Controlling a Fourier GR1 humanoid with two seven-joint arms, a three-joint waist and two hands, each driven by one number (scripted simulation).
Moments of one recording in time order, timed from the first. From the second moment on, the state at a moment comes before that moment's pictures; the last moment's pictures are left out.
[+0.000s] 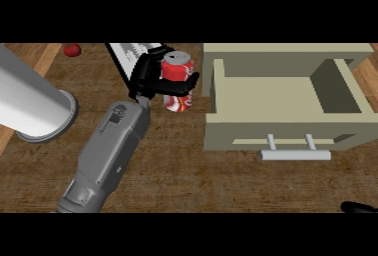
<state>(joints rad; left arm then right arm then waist) -0.83 0.00 0.00 -0.83 0.18 0.16 -0.14 0.09 -0.09 -0.31 -2.27 -0.06 0.08 0.32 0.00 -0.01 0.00</state>
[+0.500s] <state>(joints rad) -1.07 0.00 -0.06 -0.89 0.18 0.30 0.10 0.07 -0.09 -0.30 -2.28 -0.06 0.07 0.34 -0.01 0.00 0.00</state>
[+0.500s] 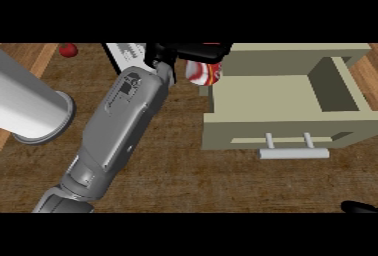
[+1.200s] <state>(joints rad) -1.41 0.00 -0.15 -0.64 0.28 0.42 0.19 0.04 -0.12 -0.33 -2.26 -0.09 0.08 0.34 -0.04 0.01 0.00</state>
